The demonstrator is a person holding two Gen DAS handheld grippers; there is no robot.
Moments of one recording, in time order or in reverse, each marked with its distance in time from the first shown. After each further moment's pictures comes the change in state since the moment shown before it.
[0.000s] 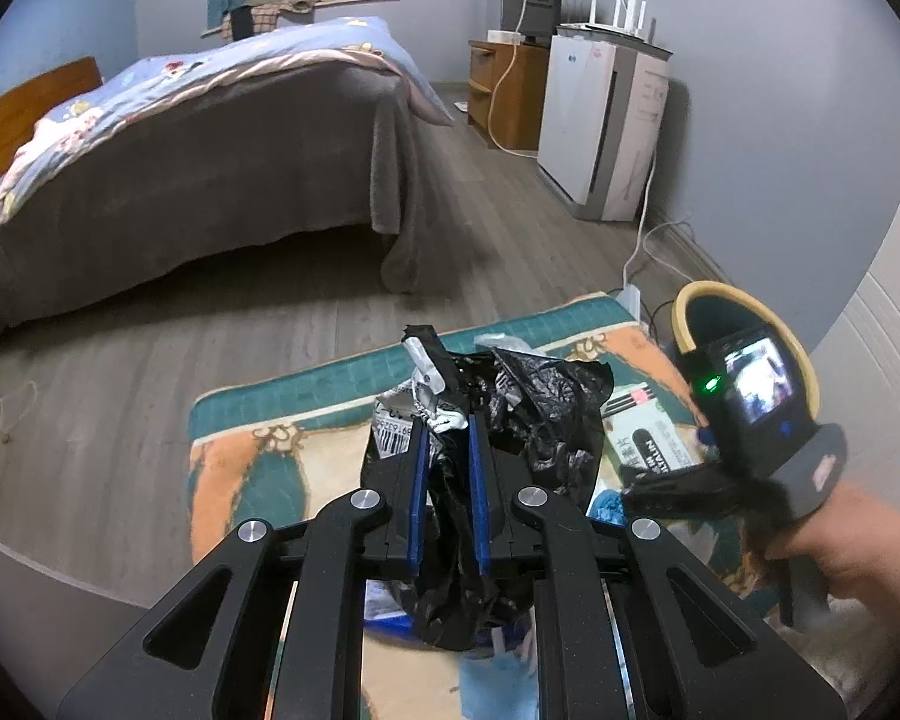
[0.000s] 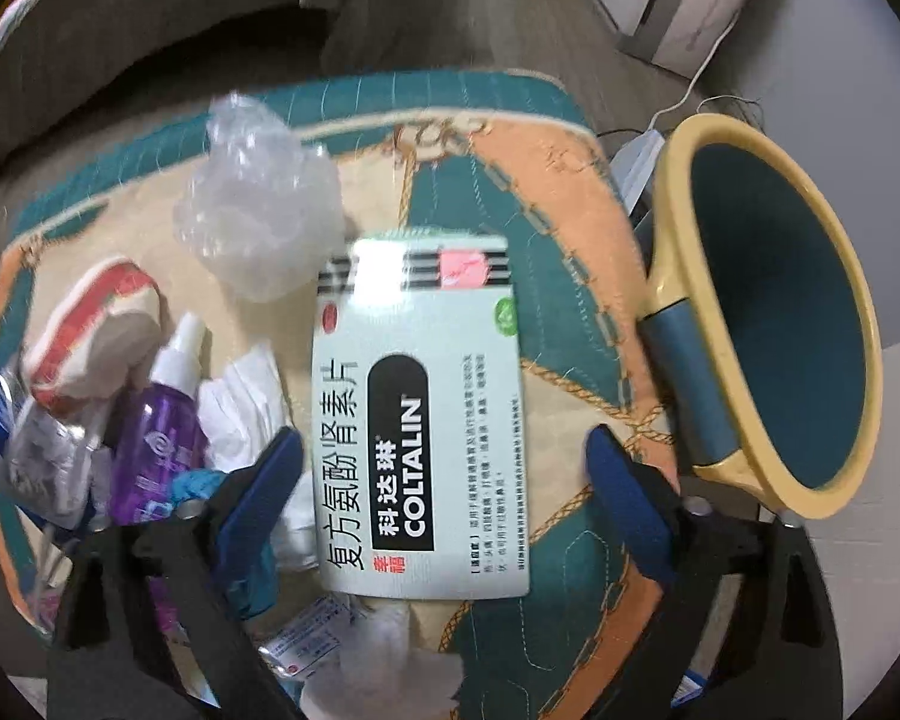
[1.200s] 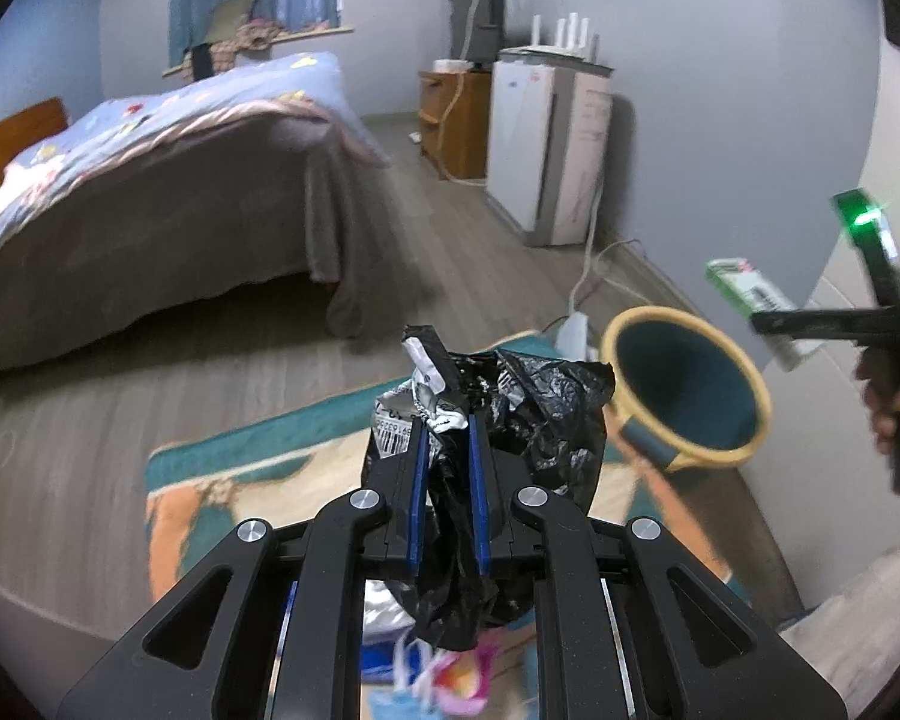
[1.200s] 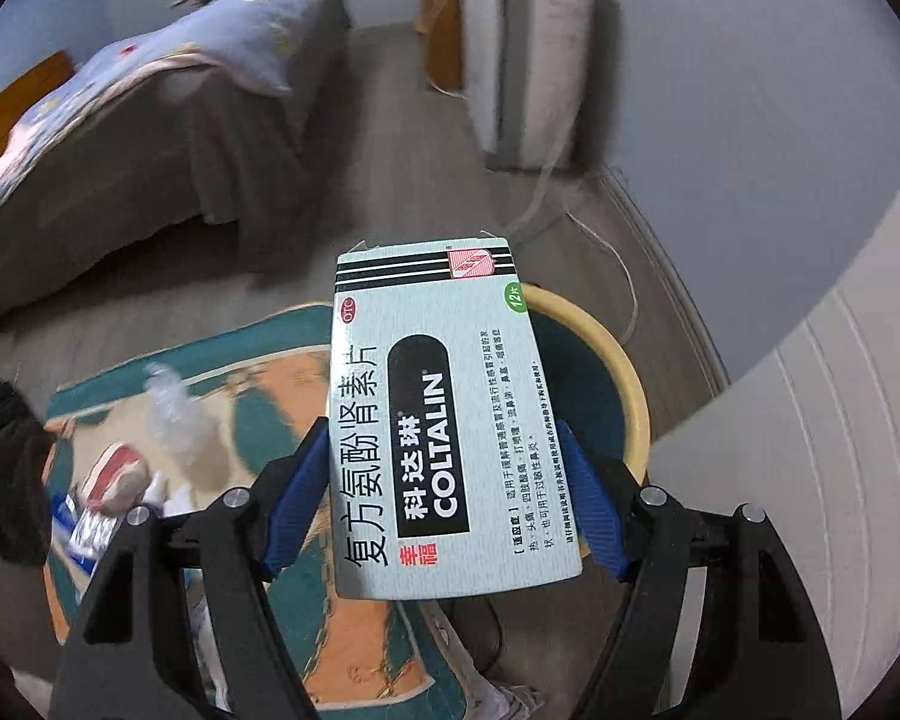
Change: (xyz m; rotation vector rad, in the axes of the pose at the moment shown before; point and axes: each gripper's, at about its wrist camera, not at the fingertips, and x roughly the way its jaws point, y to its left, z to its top) left arm -0.014 -0.069 0.027 0.081 -0.081 -0.072; right arm -0.140 -0.201 0.002 0.255 -0.305 0.019
